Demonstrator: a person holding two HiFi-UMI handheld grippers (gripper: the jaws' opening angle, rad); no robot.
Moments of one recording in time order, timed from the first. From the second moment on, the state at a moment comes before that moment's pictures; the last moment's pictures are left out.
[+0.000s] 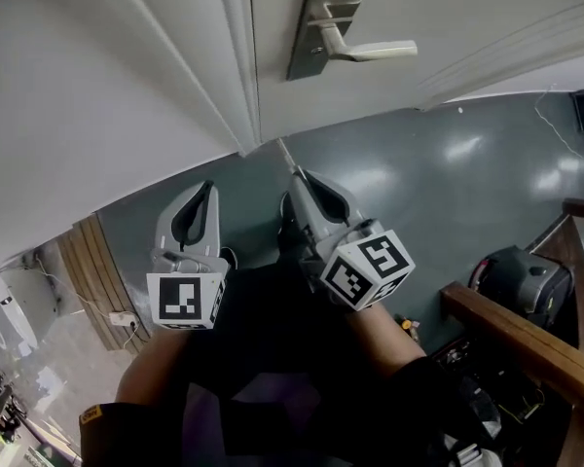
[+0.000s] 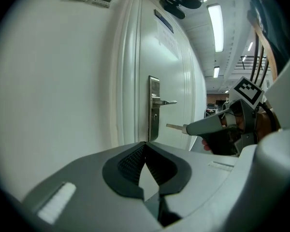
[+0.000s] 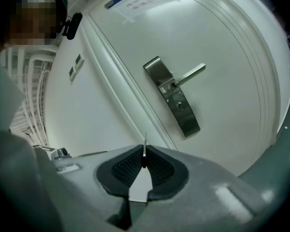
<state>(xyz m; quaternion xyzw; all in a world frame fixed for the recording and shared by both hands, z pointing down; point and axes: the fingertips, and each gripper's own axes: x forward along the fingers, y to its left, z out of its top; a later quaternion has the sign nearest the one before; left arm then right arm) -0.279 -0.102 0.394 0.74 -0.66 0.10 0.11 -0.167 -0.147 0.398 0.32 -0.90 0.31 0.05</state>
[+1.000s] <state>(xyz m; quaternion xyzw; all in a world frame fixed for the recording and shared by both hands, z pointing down) -0.312 0.072 0.389 0.81 -0.58 0.05 0.11 -0.183 0.055 0.378 0.44 -0.86 0.25 0.05</state>
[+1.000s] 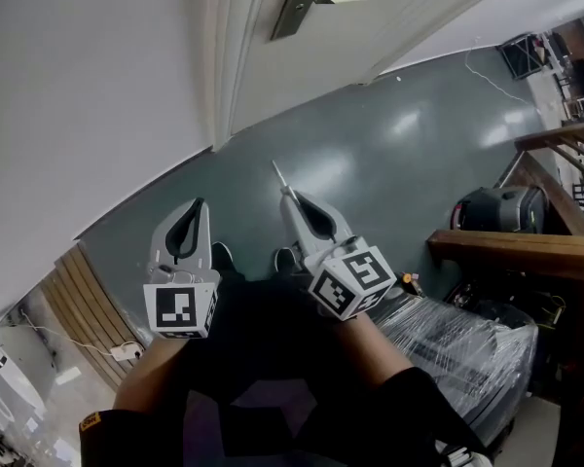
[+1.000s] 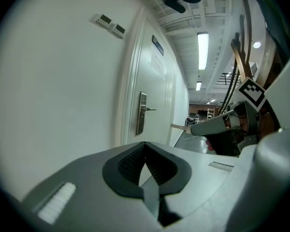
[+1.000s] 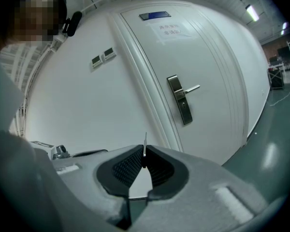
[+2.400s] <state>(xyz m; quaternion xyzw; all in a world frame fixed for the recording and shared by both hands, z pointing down) -0.124 0.242 0.412 0.77 -0.62 0.09 0.13 -0.023 0.236 0.407 0.37 -0.91 0.13 0.12</state>
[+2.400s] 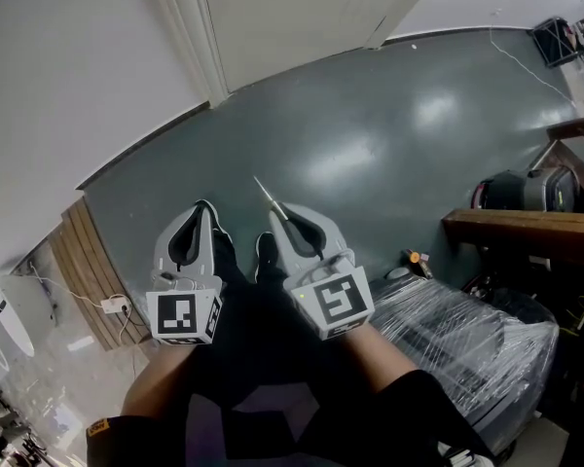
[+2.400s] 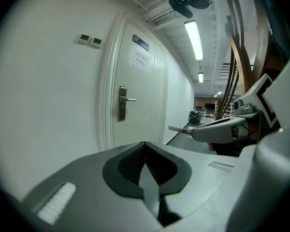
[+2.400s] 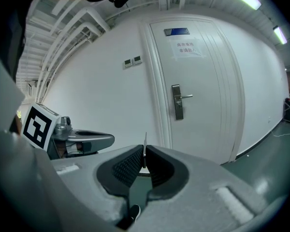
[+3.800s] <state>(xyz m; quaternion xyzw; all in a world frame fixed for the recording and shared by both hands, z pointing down) -0.121 0.229 0.411 0.77 -0.61 0.10 0.12 -0.020 0.226 0.408 0.38 -0.91 0.11 0.14</state>
